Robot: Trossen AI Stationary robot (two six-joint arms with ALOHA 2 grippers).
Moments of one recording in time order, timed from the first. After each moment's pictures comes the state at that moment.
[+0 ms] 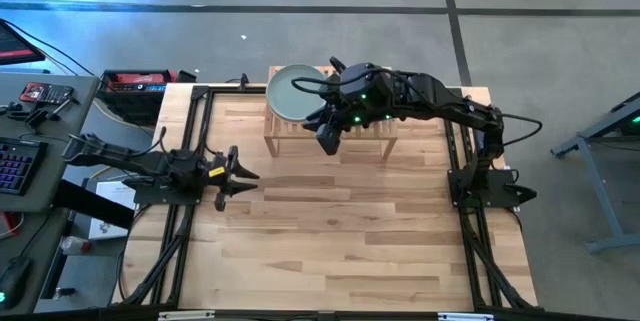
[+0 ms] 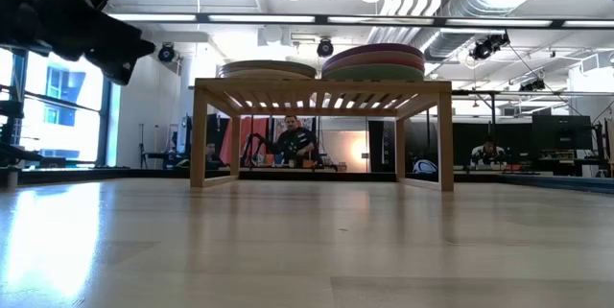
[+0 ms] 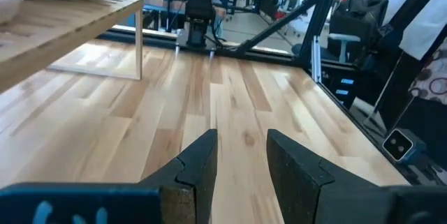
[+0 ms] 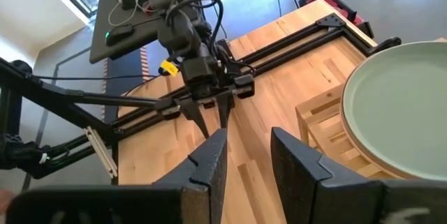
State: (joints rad) left arm -0.18 0.32 0.08 0.11 -0.08 -0.17; right arm -0.04 1.86 2.34 -1.01 0.02 0.40
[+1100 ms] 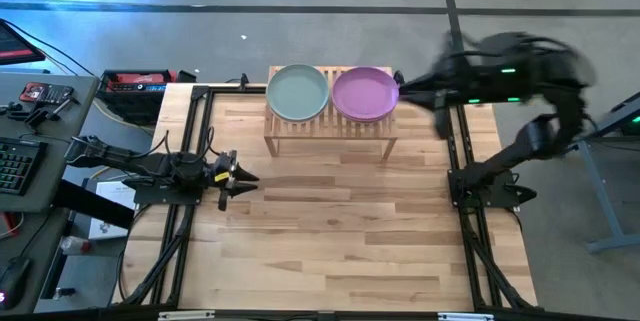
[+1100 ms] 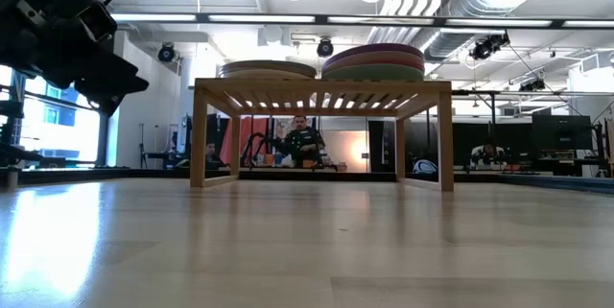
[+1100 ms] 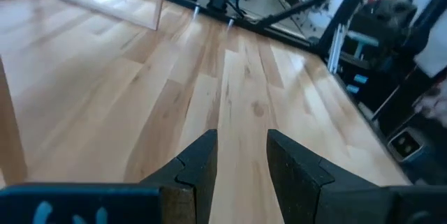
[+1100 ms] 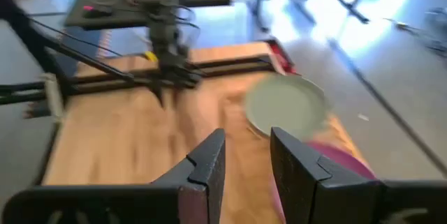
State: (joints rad) left arm -0.18 0.27 0.01 0.03 -0.12 -0.37; right arm -0.04 1.46 2.34 -1.34 0.15 0.04
